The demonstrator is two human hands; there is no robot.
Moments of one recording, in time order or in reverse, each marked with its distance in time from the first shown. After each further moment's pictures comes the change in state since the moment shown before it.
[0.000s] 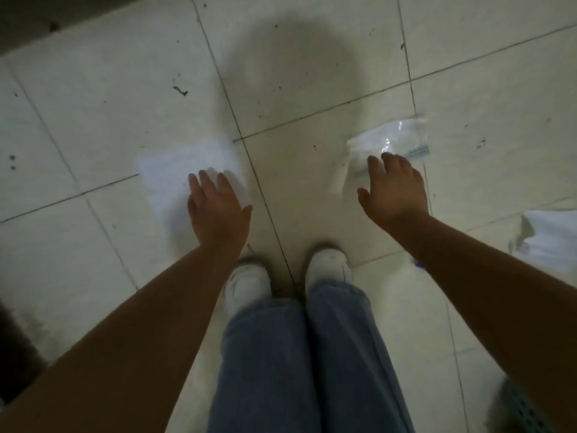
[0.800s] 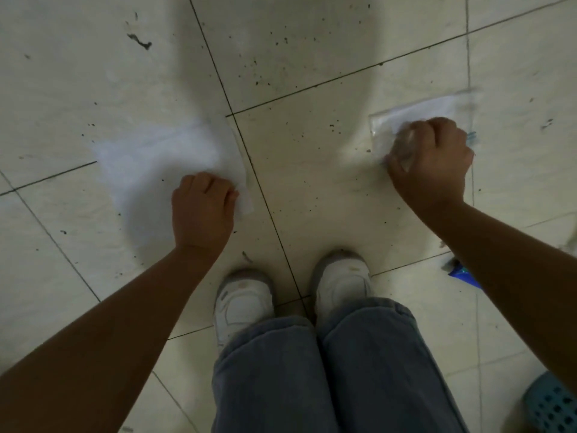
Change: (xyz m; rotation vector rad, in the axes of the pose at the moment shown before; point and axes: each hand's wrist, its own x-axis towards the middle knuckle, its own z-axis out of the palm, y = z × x) left_hand 0.060 -0.038 0.068 -0.111 0.265 0.427; right_hand 0.065 0.020 0.070 -0.013 0.695 0.000
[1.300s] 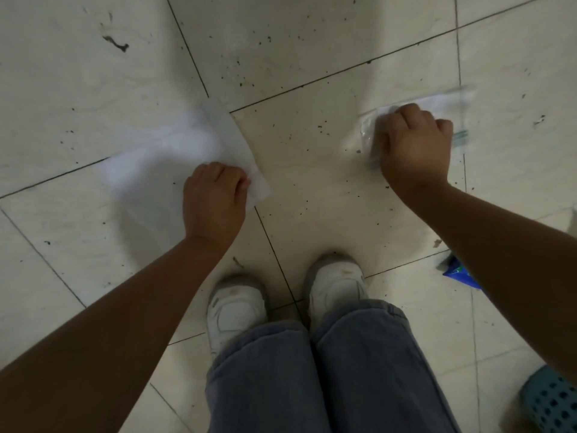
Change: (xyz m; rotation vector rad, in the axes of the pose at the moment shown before) left_hand 0.023 0.024 0.006 -0.090 0.073 0.053; right_hand 0.025 -0.004 0.007 0.025 -0.196 -0.075
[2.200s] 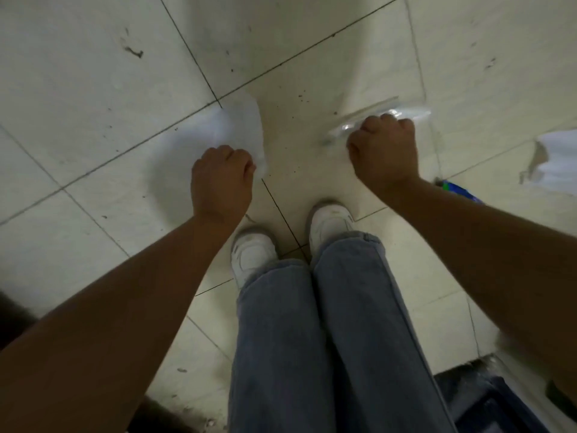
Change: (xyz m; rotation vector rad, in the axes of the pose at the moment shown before) left_hand -0.032 0.039 -0.073 0.064 -0.036 0.133; right_hand -0.069 -0.022 -0.062 -0.005 -0.040 -0.144
